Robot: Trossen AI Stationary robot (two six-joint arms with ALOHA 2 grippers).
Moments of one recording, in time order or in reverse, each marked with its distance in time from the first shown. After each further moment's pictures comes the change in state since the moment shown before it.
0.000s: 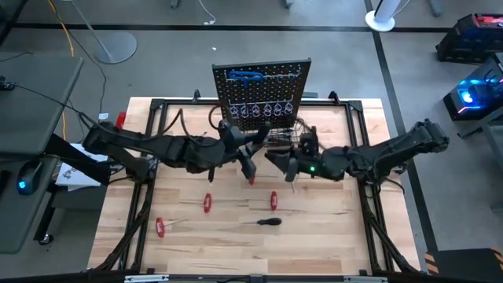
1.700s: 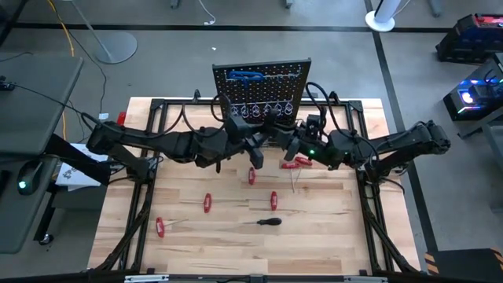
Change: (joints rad) left arm 0.055 0.052 0.003 0.177 0.043 0.030; right arm -0.129 -0.001 0.000 0.200 0.027 -0.183
